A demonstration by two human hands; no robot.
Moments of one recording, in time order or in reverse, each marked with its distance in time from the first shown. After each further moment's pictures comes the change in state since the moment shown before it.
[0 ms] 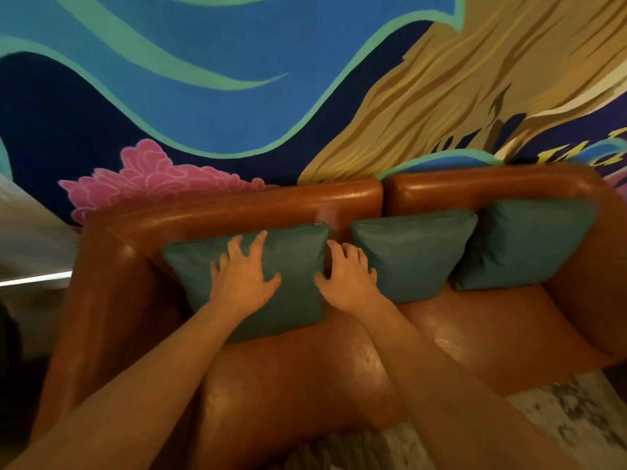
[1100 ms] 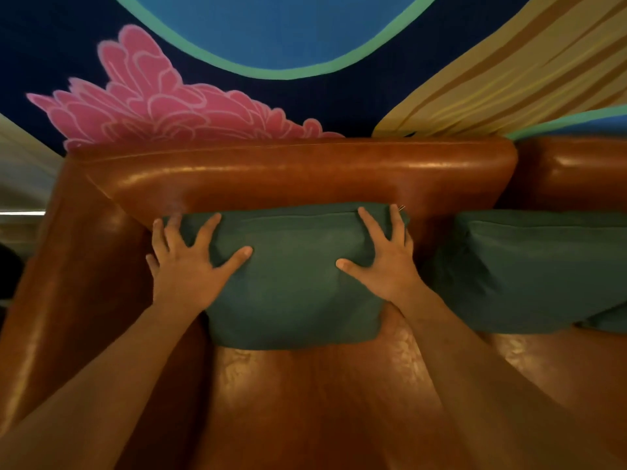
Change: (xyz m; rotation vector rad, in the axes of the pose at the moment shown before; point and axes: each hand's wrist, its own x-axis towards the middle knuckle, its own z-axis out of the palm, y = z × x) left_hand 0.120 -0.171 0.110 -0.061 0.157 -0.362; right_hand 0.222 0.044 0.131 0.080 -0.033 -0.154
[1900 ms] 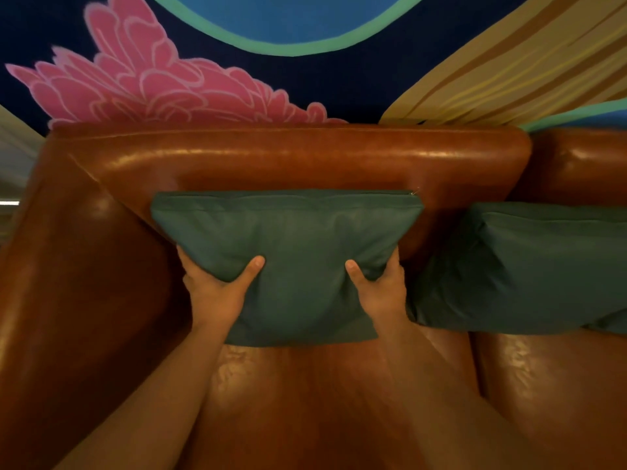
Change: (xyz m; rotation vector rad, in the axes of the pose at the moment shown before) left_hand -0.025 -0.010 0.099 -0.886 0.133 -0.255; right_hand -0.011 0.031 0.091 0.546 0.297 0.257
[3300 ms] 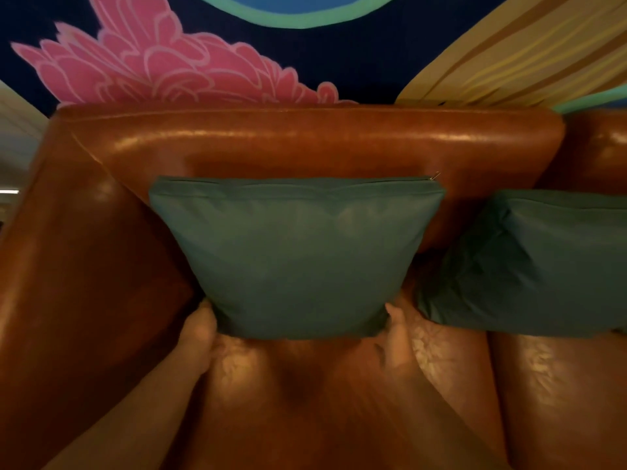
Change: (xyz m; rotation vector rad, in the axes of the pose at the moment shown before) left_hand -0.012 -0.074 -0.031 -0.070 -0.060 -0.739; right_hand -0.038 0.097 0.022 0.751 -0.089 0.462
